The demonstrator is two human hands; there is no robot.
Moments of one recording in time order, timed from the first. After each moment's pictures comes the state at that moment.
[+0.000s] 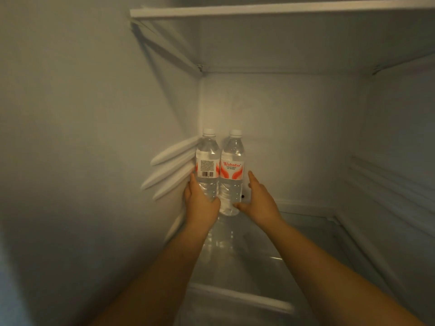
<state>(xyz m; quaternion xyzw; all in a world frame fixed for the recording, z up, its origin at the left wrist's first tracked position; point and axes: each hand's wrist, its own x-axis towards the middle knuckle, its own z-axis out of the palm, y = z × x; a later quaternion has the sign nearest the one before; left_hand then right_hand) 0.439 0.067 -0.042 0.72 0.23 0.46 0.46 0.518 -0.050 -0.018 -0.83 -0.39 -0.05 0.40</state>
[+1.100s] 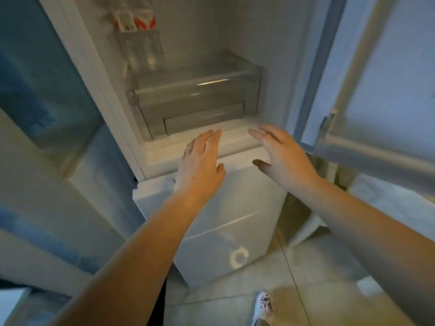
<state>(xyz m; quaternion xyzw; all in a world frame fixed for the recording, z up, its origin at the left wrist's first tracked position) 0.053 -0.144 -0.143 0.96 -0.06 0.19 0.20 0.090 -0.332 -0.142 -0.93 -0.25 -0.19 0.20</state>
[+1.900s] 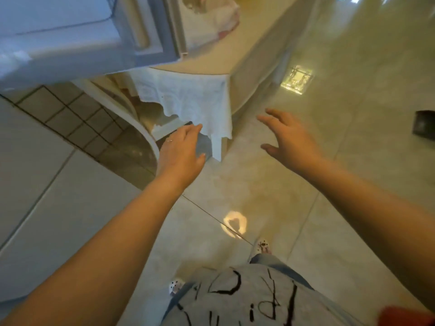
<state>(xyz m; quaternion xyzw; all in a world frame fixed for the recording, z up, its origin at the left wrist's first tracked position) -0.103 -0.598 -0.282 0.89 -0.41 -0.05 0.17 -0.252 -0.795 -0.270 -0.96 0.20 -0.08 0.15</state>
